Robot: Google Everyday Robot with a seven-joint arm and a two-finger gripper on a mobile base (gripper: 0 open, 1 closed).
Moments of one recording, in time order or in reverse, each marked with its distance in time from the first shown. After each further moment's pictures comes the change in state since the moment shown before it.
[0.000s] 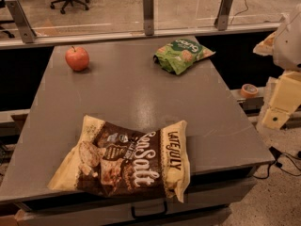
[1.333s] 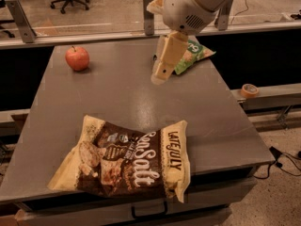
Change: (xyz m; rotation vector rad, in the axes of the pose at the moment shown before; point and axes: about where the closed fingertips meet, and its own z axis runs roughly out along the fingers) arm -0.224 -0.059 0.027 0.064 -0.441 -0.341
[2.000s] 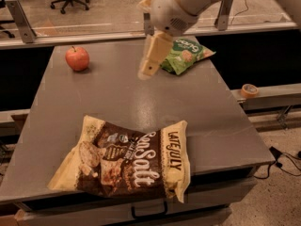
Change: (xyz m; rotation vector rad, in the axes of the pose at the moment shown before) arm -0.012 -0.023 0.029 0.031 -0.052 -0.016
